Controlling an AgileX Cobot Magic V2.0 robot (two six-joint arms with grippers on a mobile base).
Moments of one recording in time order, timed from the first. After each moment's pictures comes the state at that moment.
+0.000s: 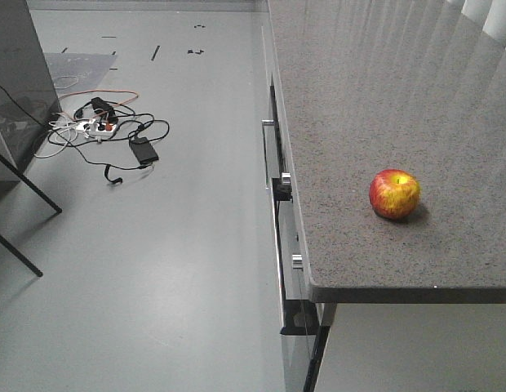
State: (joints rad) left arm 0.08 -0.01 0.03 0.14 0.13 -0.09; right arm 0.03 0.14 -0.39 0.22 0.32 -0.01
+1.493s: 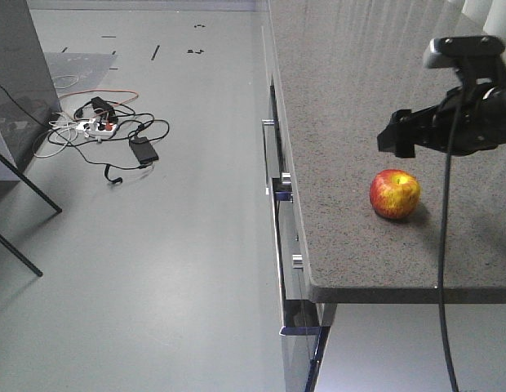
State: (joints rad) left arm 0.08 -0.01 0.03 0.14 0.13 -0.09; right arm 0.03 1.61 -1.34 0.33 0.65 -0.36
